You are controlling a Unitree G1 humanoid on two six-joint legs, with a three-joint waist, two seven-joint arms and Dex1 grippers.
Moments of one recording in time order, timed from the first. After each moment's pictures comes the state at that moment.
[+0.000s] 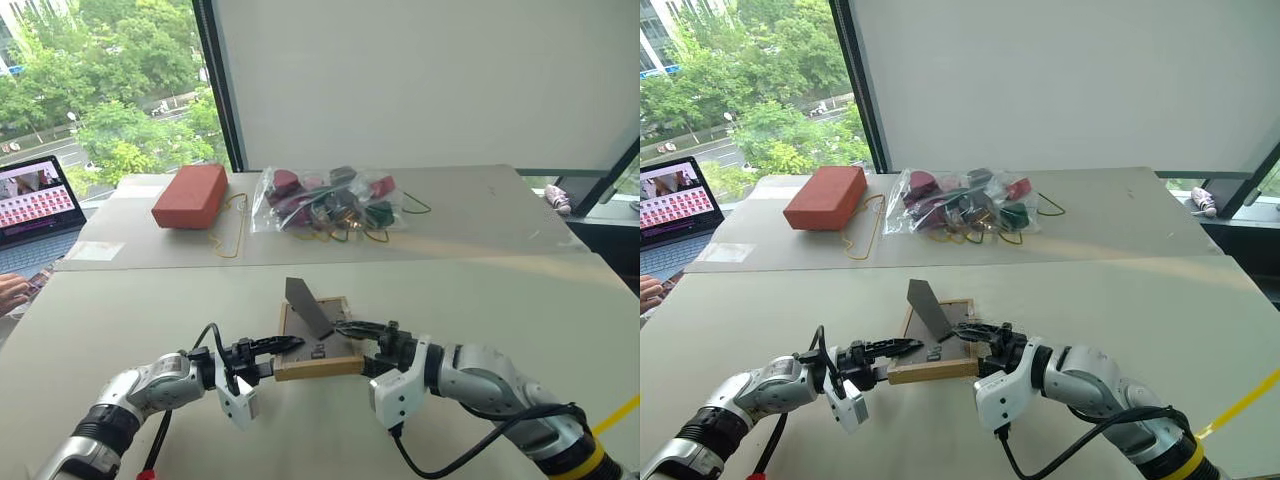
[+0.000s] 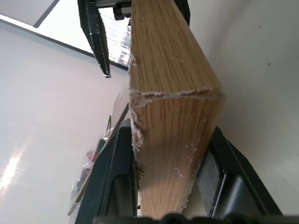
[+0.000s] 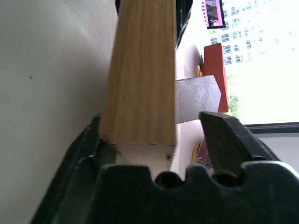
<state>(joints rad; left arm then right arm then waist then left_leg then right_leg) -0.36 0.71 -0.30 0.45 0.57 -1.26 -0.15 -0.23 -0.70 0.36 -0.37 -0.51 -0.39 0.63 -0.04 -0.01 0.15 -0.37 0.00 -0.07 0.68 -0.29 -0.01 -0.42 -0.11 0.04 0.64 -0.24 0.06</state>
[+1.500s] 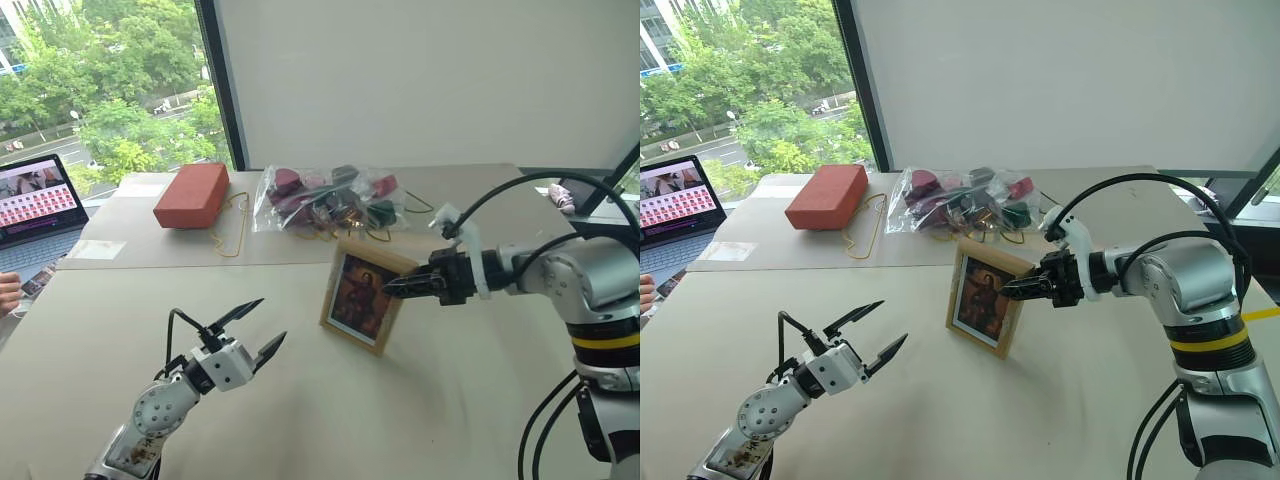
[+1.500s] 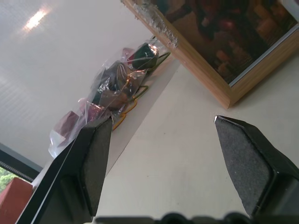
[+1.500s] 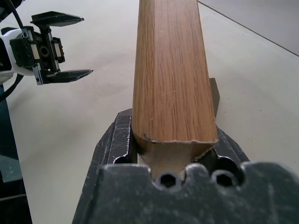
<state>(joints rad) 0.00 0.58 -0.11 -0.05 0.11 -0.57 -0.37 -0.82 -0.80 0.11 -0.12 0.59 1.27 1.00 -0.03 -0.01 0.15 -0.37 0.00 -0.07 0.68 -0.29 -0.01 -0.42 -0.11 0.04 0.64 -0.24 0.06</state>
